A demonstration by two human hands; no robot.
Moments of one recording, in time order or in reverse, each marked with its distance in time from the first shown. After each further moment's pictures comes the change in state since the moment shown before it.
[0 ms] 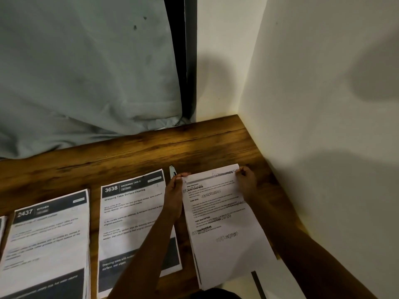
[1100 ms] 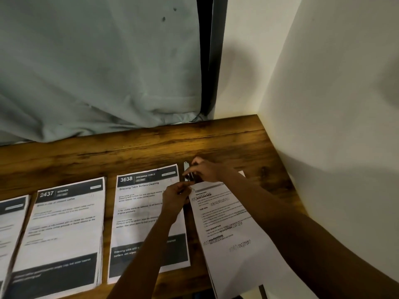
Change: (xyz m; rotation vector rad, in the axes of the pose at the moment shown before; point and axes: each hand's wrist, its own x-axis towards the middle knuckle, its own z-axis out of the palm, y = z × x) left_hand -0.010 -0.002 -0.038 0.354 0.115 -0.032; right_hand 0.002 -0.074 0.107 -0.966 -0.987 -0.959
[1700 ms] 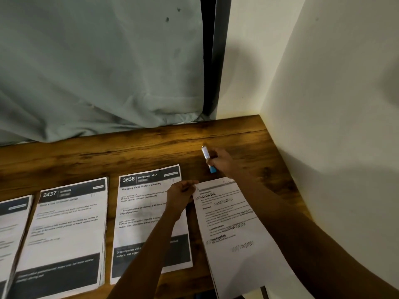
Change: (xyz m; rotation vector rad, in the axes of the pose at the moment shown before) left_hand 0.003 0.012 0.002 -0.006 -0.059 -0.016; right_hand -0.010 0.007 -0.013 0.895 0.433 0.558
